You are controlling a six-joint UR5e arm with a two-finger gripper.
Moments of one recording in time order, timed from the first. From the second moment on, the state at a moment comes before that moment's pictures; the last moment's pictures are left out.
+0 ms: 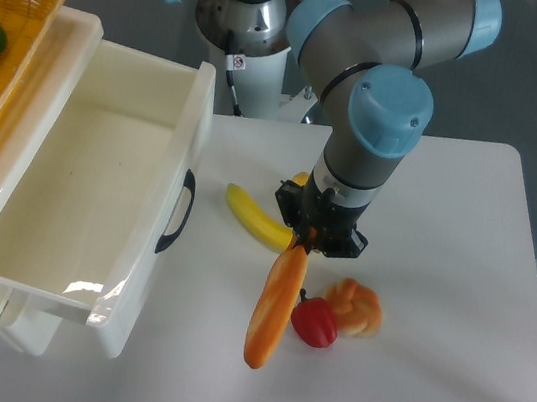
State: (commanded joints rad) arm 2.52 -1.91 -1.42 -1.39 1.42 1.03
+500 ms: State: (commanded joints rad) arm 2.53 -1.88 -1.41 -1.39 1.41 0.95
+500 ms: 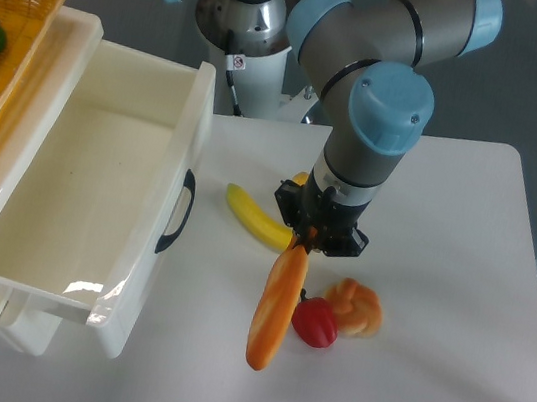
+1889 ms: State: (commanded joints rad) arm 2.33 -1.60 -1.44 -1.56 1.21 0.58
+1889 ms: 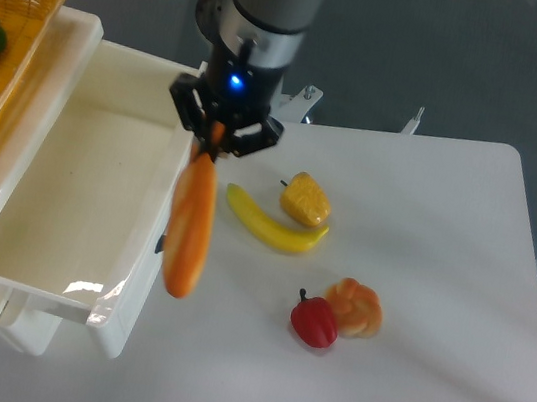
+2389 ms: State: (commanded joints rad) arm 2.26 -1.60 -1.47 -1.56 1.22 0.58
